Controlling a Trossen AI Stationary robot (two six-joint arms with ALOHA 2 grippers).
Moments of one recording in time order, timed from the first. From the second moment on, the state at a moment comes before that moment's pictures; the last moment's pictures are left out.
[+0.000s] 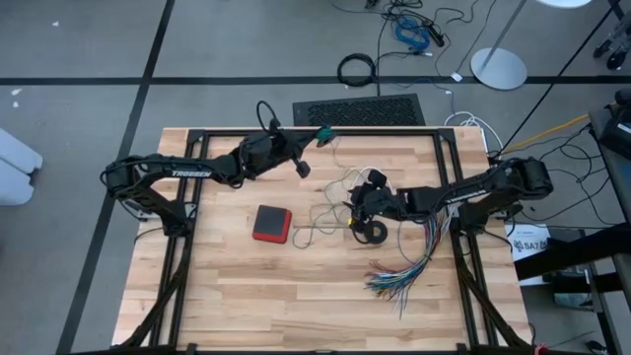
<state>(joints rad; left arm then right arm) 0.35 1.50 0.86 0.54 -0.23 0.17 0.05 1.43 0.71 0.04 0.50 0.15</state>
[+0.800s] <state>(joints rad) 0.26 1.50 0.86 0.47 -0.14 0.17 -0.02 1.43 0.71 0.37 0.73 -0.09</state>
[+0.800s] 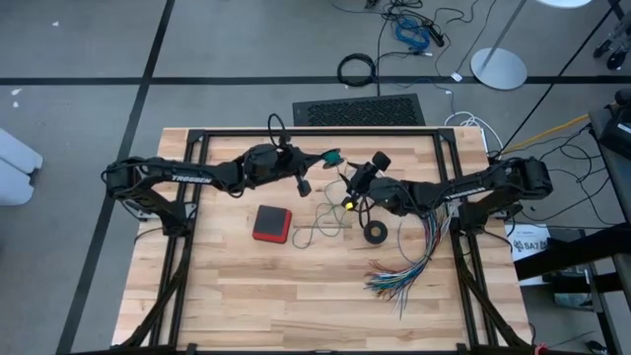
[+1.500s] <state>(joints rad) 0.25 1.50 0.86 0.44 -0.21 0.20 0.00 1.43 0.71 0.45 0.76 -0.13</state>
